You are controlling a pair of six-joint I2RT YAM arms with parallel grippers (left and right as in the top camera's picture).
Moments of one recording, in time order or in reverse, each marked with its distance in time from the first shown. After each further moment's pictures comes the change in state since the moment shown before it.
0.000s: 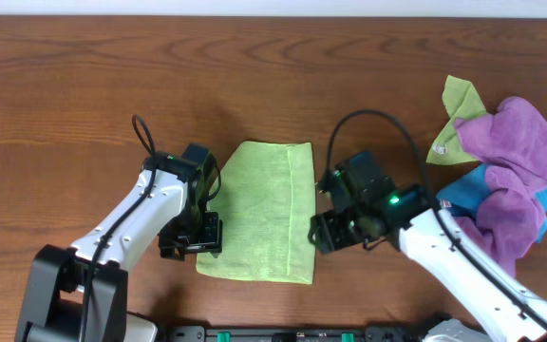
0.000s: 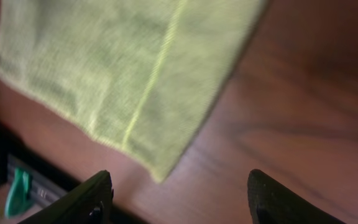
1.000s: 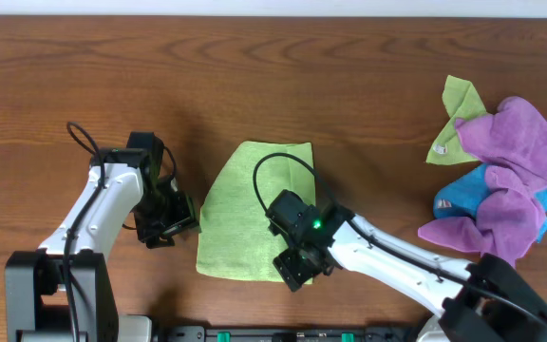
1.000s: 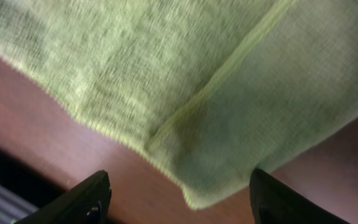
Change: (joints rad) left arm 0.295 0.000 0.000 0.086 0.130 -0.023; right arm 0.325 0.258 0.000 0.094 0.122 0.054
